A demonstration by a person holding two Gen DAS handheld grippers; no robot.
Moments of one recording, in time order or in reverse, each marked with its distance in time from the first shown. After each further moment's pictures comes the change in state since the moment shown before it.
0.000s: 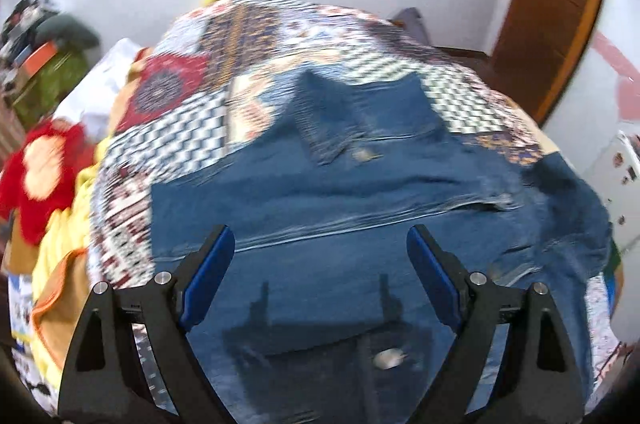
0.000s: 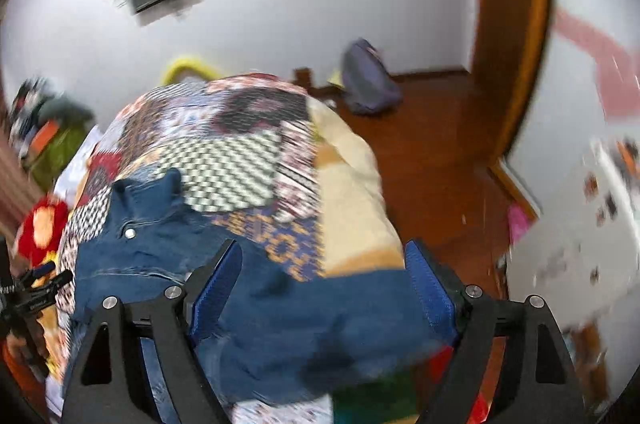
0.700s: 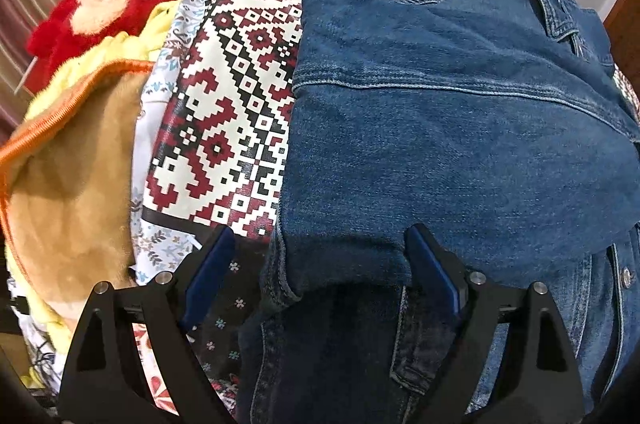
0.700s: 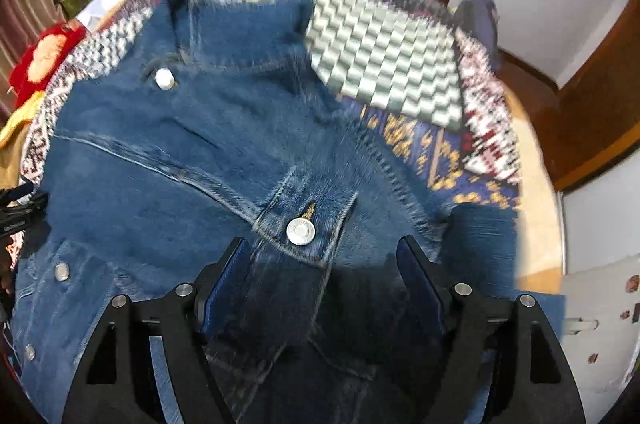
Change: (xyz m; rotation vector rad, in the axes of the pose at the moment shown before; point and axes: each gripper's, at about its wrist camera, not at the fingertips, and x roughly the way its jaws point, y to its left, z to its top) left arm 0.068 0.150 -0.116 -0.264 0.273 0.228; right arm 0.152 0.194 -0.060 -0.489 0.298 0.057
